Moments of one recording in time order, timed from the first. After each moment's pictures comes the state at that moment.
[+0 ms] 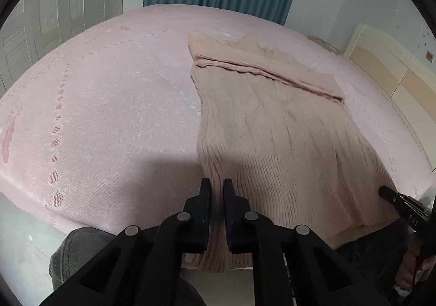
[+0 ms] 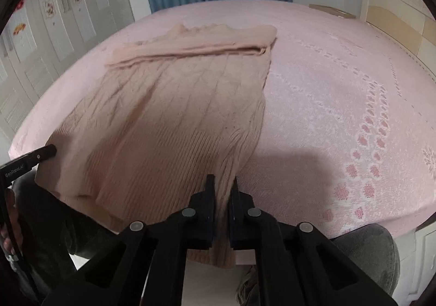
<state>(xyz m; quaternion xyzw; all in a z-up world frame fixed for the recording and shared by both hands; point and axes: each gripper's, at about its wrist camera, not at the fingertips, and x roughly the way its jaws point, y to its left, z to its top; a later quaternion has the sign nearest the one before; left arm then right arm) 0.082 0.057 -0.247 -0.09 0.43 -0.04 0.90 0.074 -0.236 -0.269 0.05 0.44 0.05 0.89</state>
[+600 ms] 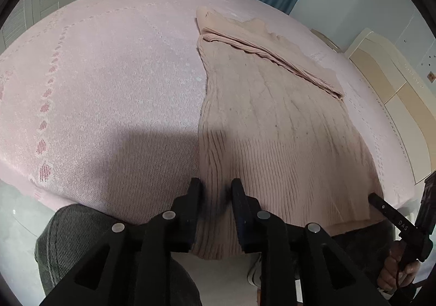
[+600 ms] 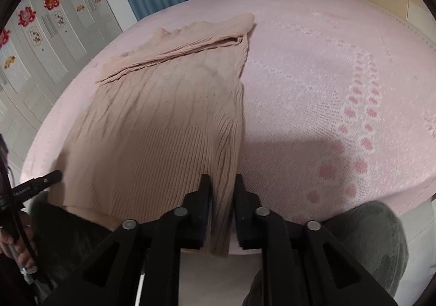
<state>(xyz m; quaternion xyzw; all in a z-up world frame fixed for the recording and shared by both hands) 0.088 0.069 -0.265 -0.15 0.48 -0.06 0.86 0.072 -0.260 -0.276 0.12 0.48 0.05 0.87</state>
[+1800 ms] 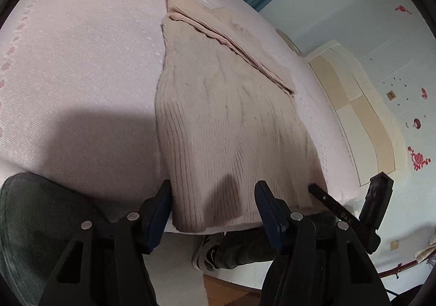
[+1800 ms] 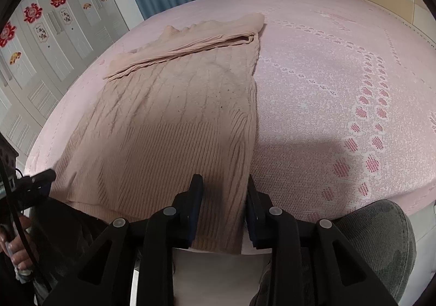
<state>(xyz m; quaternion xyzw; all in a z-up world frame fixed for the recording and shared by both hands) 0.081 0.065 -0.272 -0.26 0.49 -0.18 0.82 0.069 -0.249 -0.276 0.10 0.47 0.06 0.87</state>
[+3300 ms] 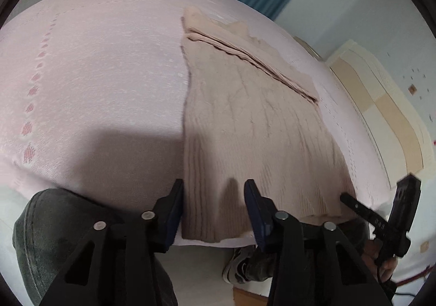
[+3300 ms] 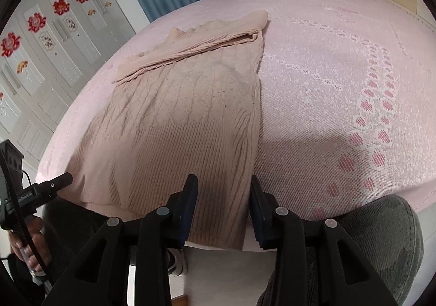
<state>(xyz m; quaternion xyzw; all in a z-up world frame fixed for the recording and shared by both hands) 0.079 0.082 -0.264 -0.22 0.47 -0.10 0.85 0.066 -0.260 -0.275 0.14 0.47 0.09 0.87</state>
